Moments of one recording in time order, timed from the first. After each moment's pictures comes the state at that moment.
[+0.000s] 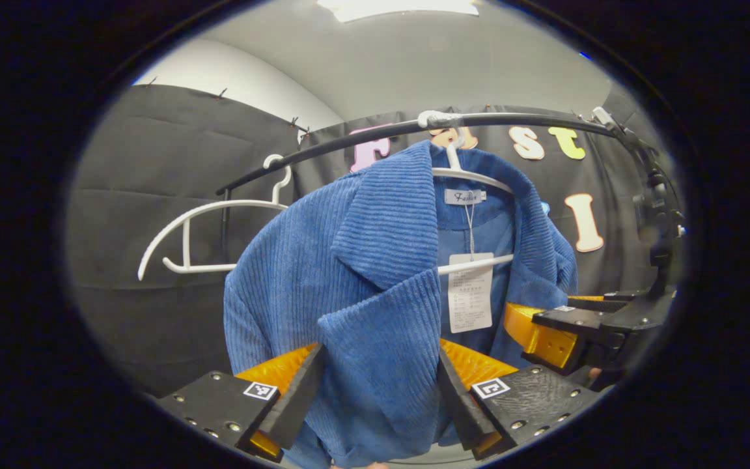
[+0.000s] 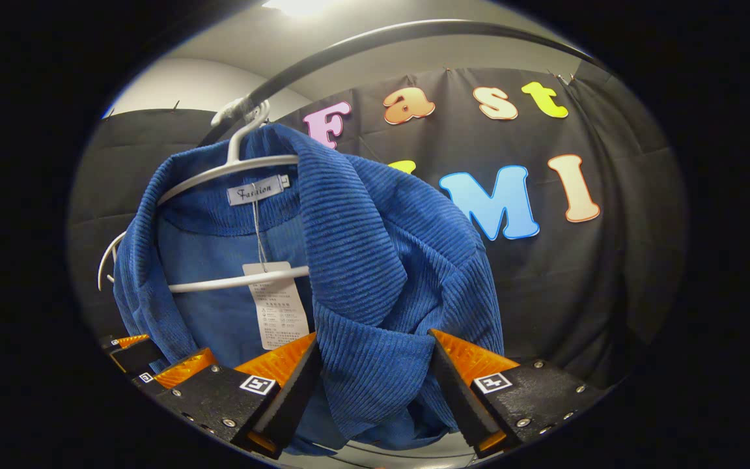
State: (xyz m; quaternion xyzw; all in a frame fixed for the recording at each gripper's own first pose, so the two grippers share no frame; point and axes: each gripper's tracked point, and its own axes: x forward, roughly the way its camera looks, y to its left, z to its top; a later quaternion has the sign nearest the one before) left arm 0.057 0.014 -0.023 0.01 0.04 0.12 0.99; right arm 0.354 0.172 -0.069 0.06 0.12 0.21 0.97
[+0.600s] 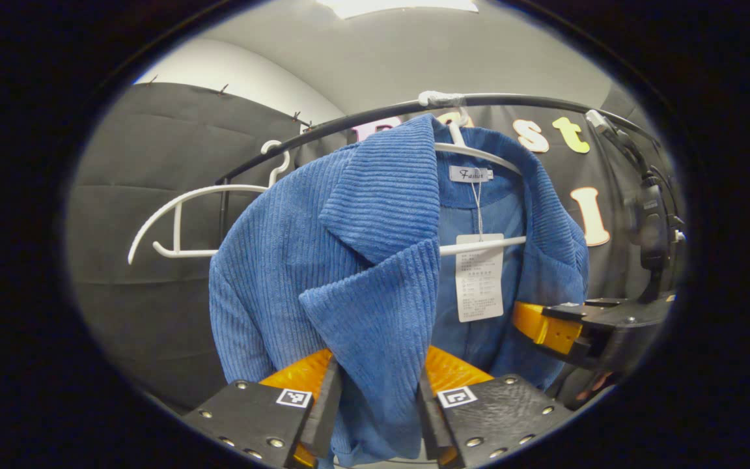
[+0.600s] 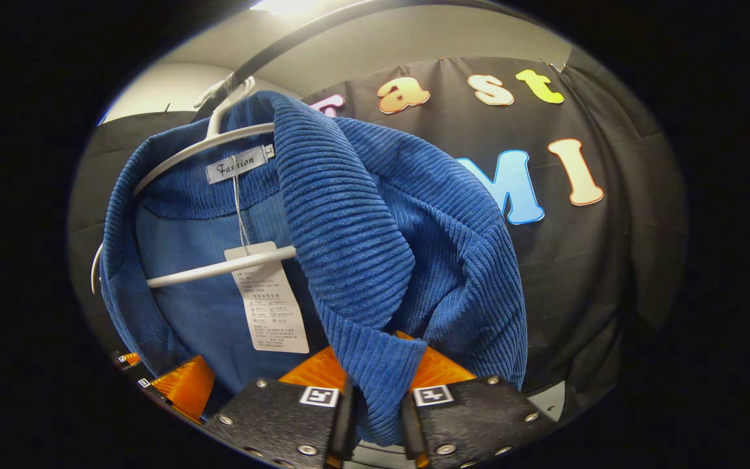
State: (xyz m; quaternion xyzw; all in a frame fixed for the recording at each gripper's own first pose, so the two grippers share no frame) left arm 0.057 0.017 -0.029 0.02 0.05 0.13 0.99; right arm 0.359 0.181 -0.079 0.08 0.12 0.22 0.97
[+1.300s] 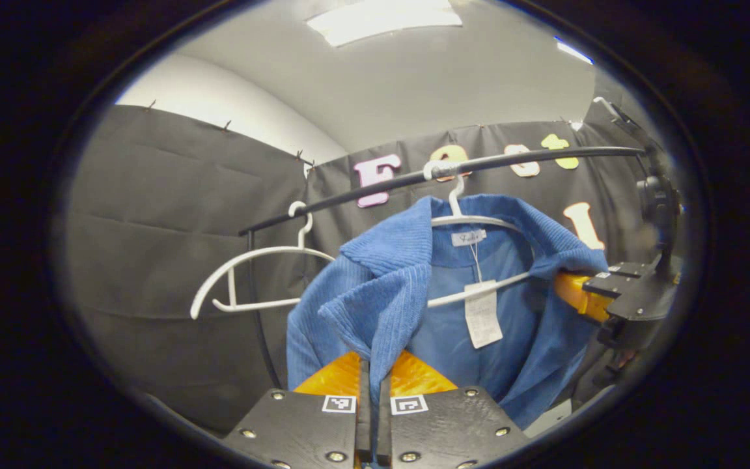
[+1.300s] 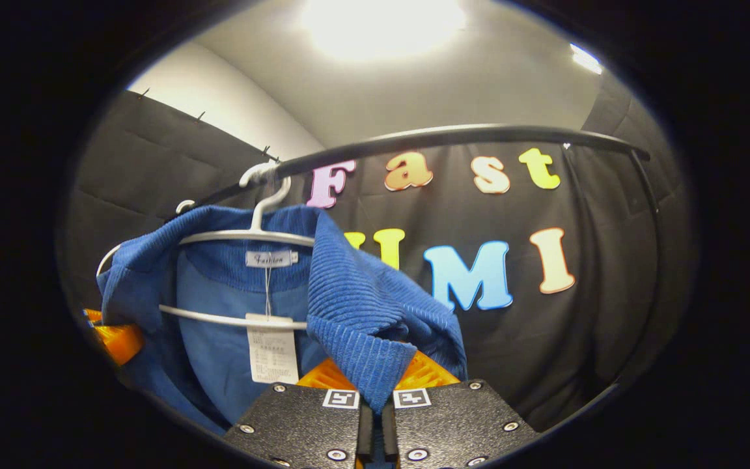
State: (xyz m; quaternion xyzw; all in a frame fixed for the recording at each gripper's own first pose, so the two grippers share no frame) left arm 0.058 0.036 0.016 0.06 -0.03 0.14 0.99; right arm 0.327 0.118 0.023 0.01 -0.07 0.16 0.98
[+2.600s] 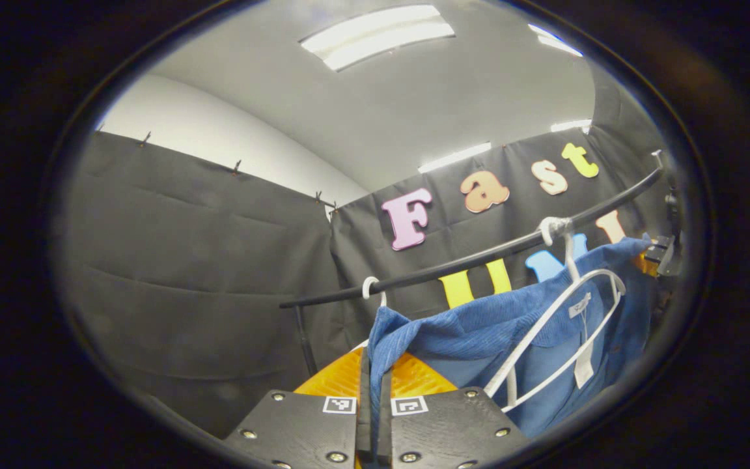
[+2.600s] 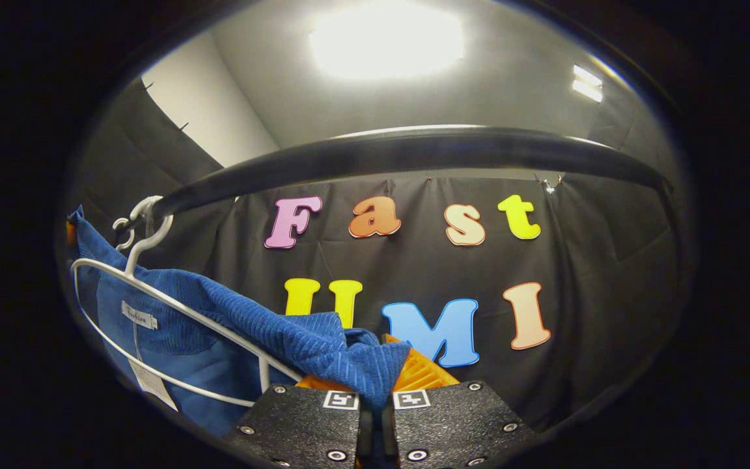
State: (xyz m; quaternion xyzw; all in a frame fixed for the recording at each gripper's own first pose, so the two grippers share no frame) left arm 0.077 0.090 0.058 0.12 -0.08 0.17 0.98; right arm 0.438 0.070 0.082 -0.02 -0.16 0.11 0.98
